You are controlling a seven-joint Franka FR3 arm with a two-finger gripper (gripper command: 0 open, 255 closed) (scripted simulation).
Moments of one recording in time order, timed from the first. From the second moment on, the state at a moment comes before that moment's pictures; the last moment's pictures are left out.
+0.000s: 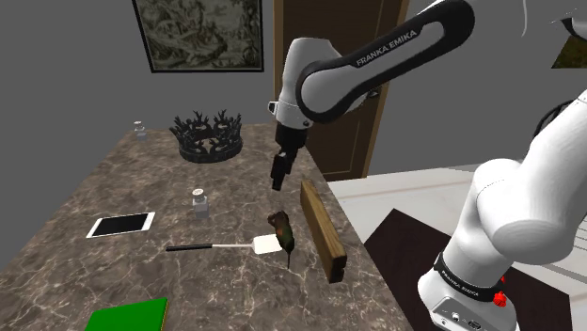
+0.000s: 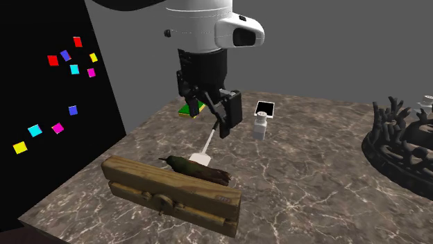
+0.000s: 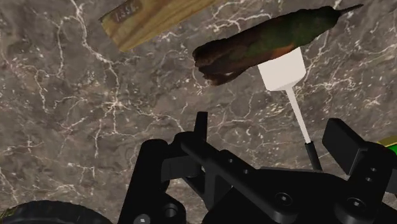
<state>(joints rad) 0.28 -0.26 0.08 -2.44 0.19 2.30 -0.25</state>
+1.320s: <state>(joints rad) 0.42 0.24 0.19 -2.25 0.09 2.70 -0.43</state>
